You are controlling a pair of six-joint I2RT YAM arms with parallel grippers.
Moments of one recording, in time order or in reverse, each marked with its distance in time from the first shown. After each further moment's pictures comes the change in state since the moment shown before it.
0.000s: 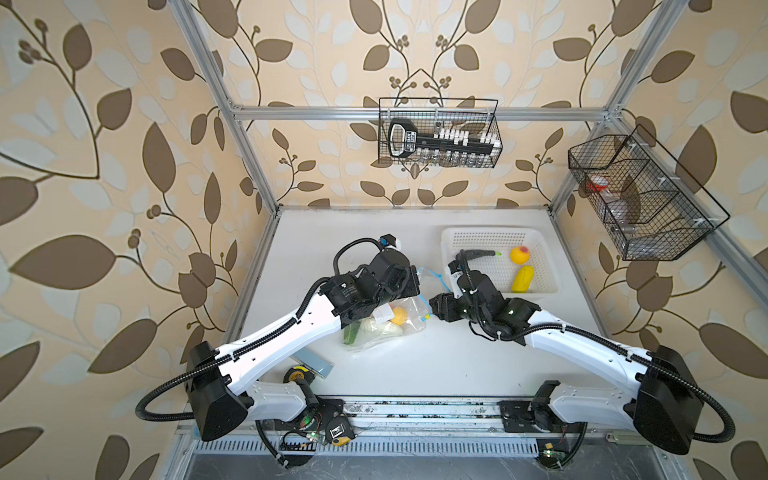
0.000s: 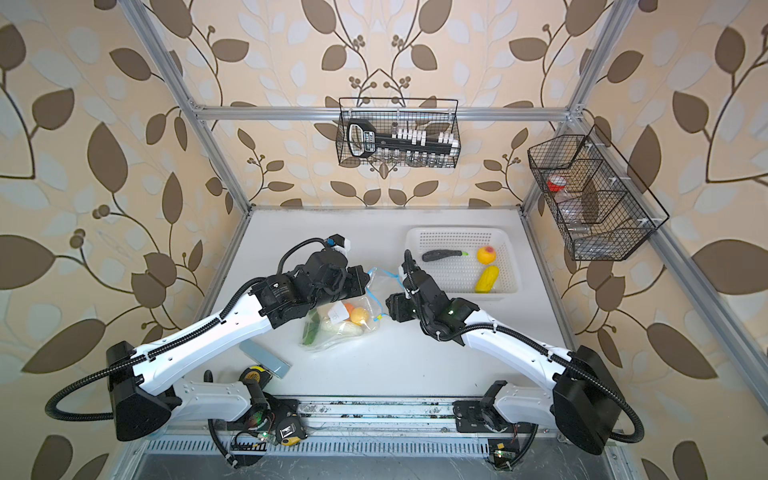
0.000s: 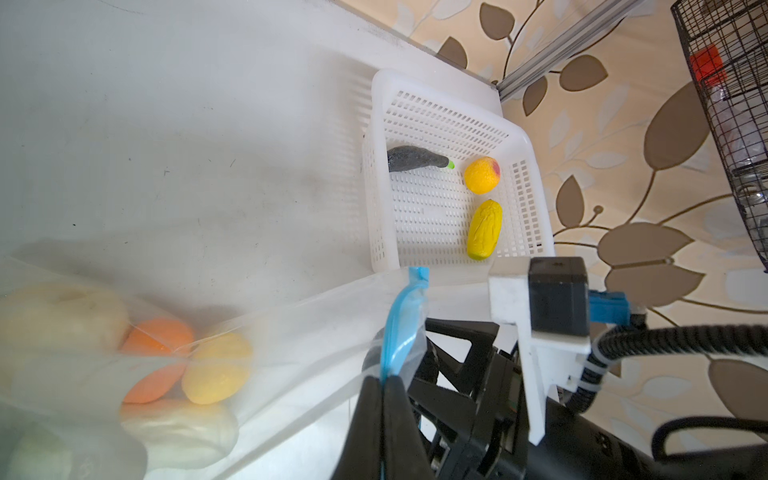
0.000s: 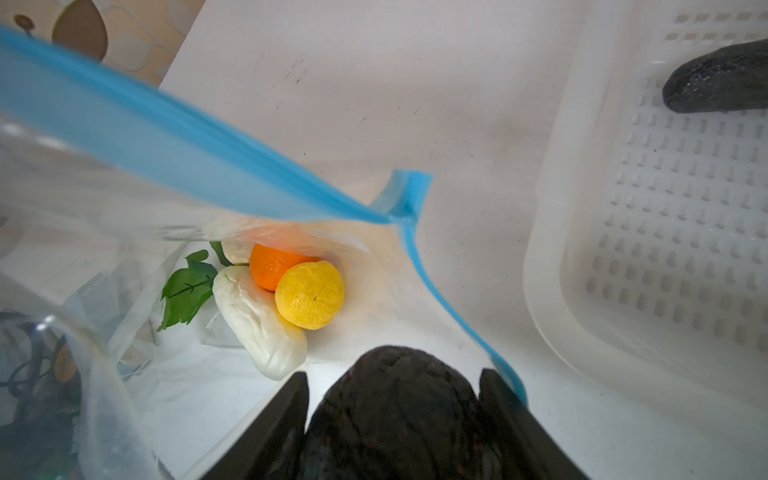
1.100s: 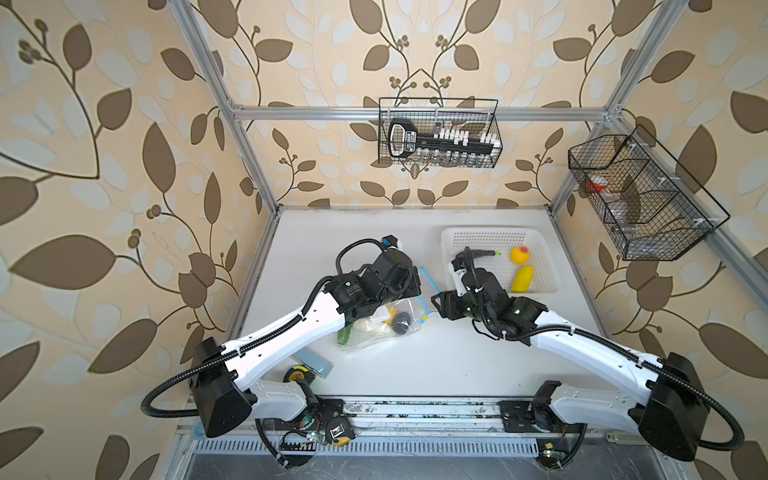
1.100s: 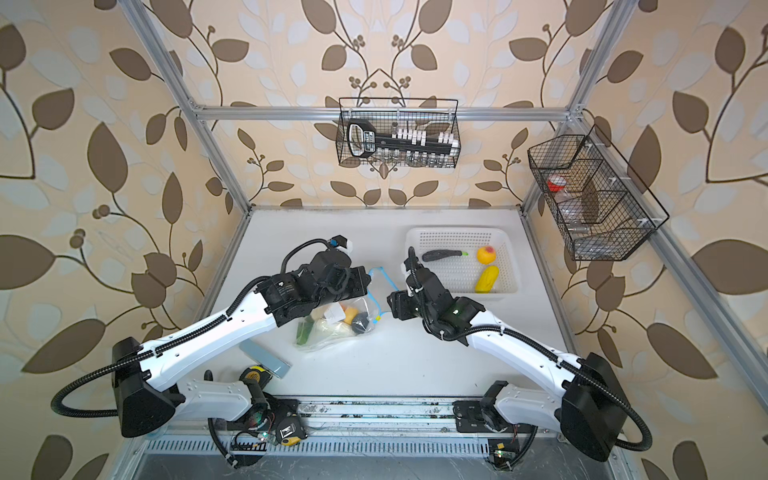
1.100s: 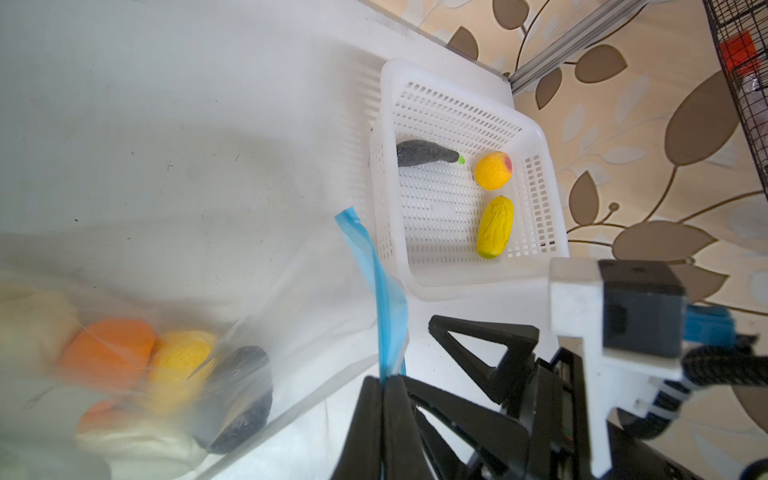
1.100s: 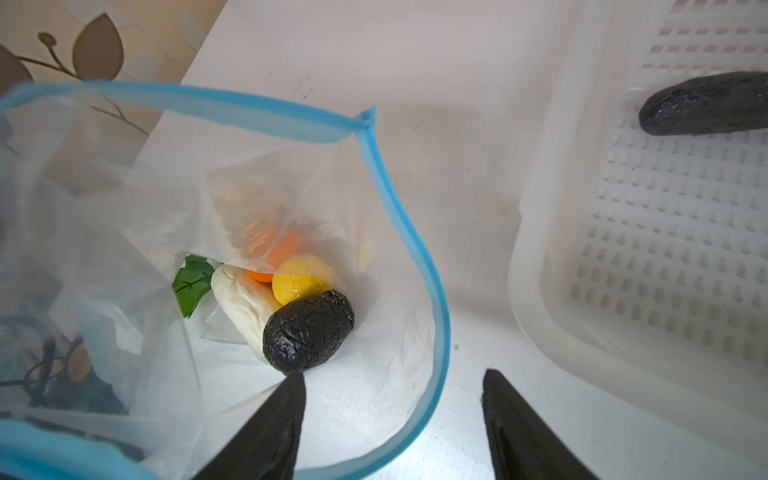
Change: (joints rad) left arm 0.000 0.027 0.000 -0.001 0.001 0.001; right arm -0.024 -0.053 0.026 -0.042 0.005 -0.015
